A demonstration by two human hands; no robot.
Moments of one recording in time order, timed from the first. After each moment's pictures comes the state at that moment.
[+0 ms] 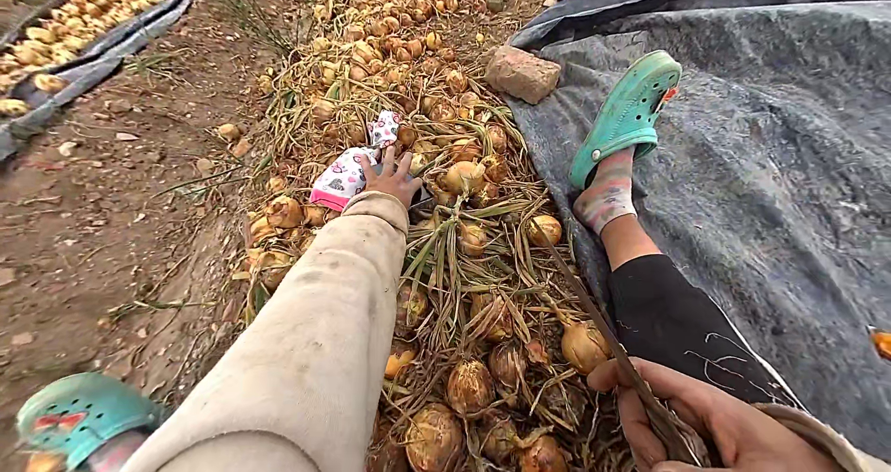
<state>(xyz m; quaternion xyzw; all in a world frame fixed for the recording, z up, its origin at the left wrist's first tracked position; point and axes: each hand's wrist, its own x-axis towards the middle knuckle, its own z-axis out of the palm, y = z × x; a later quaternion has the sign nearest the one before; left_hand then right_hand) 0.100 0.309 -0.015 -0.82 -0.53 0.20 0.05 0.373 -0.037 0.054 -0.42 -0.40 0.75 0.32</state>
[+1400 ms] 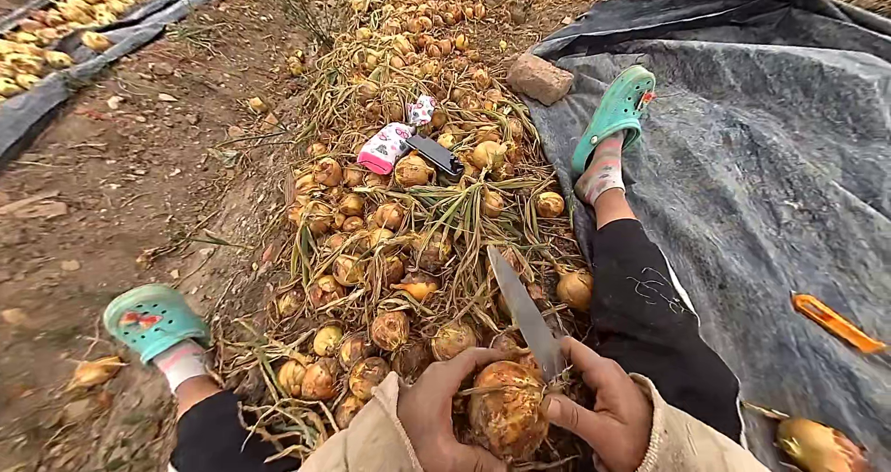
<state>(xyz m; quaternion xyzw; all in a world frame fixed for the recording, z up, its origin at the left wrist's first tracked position) 0.024 -0.065 0.016 -0.75 -0.26 -0.23 -0.57 0.273 -0.116 0.008 -0.48 -0.63 0.45 0.42</state>
